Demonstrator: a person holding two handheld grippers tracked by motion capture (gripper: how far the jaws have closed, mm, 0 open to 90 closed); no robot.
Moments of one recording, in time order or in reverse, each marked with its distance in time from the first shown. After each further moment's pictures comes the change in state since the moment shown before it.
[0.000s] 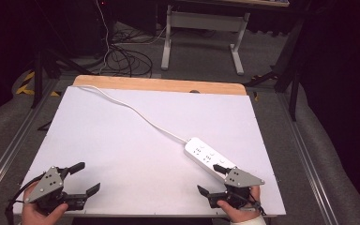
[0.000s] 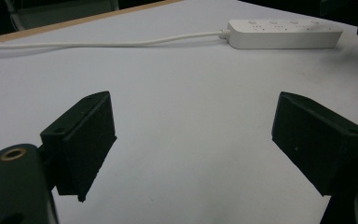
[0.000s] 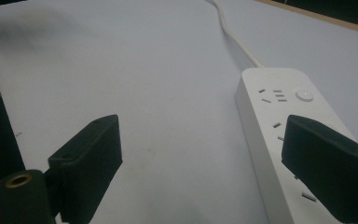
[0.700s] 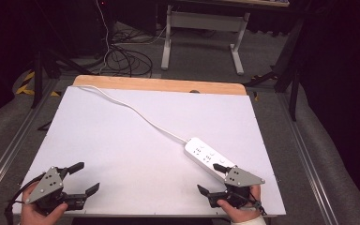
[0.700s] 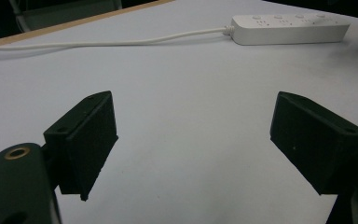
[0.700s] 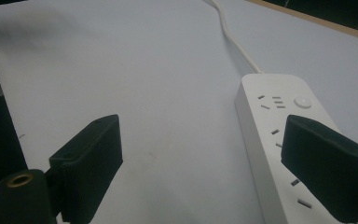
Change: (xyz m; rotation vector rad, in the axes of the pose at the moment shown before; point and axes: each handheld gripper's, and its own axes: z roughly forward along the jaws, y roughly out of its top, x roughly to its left) left arm 0.001 0.000 -0.001 0.010 0.016 0.024; right arm 0.001 0.006 -0.002 0.002 0.000 -0.016
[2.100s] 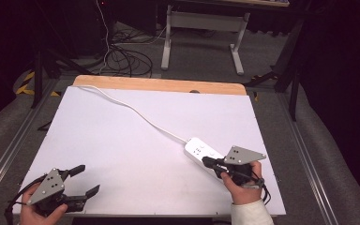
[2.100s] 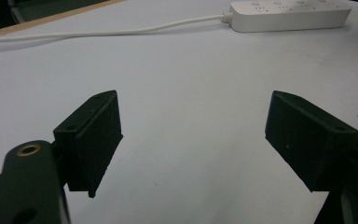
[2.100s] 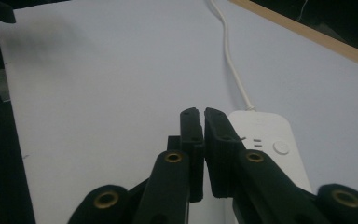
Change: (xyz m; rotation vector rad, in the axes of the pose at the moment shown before) left arm -0.003 -0.002 -0.001 0.045 -0.002 0.016; right arm -0.027 0.053 0.001 0.052 0.063 -0.050
